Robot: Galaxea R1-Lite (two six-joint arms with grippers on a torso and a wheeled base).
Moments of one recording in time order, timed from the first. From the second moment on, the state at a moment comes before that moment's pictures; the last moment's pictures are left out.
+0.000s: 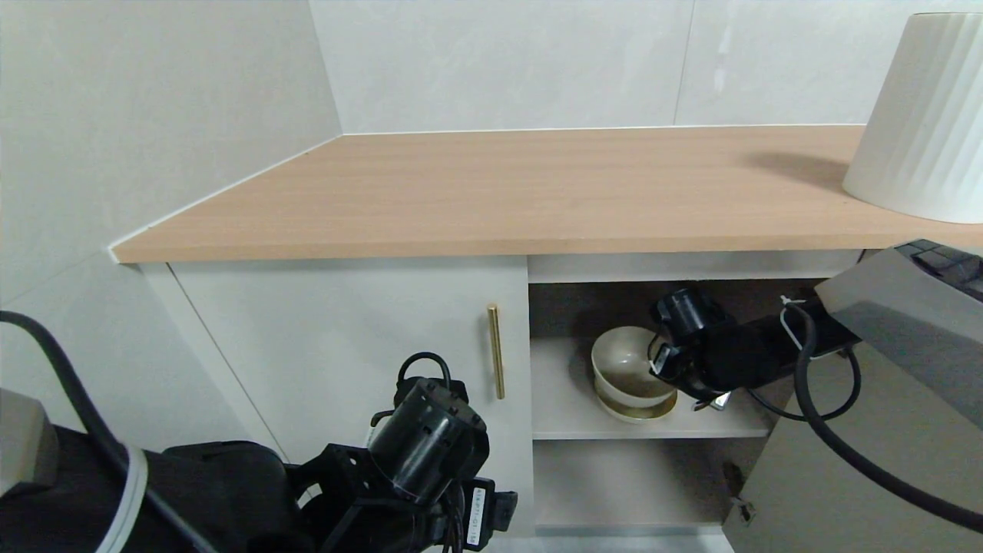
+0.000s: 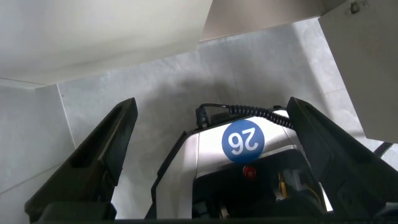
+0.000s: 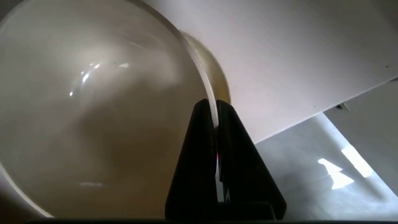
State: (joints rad) left arm -0.84 1.81 -0.73 -0.15 0.28 -0.55; right arm 0.38 2.28 -1.33 -0.06 -0.40 0.84
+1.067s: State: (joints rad) left arm -0.83 1.80 -0.73 -0.15 0.28 -0.55; right arm 0.39 2.29 -1.33 -0.05 -0.41 0.84
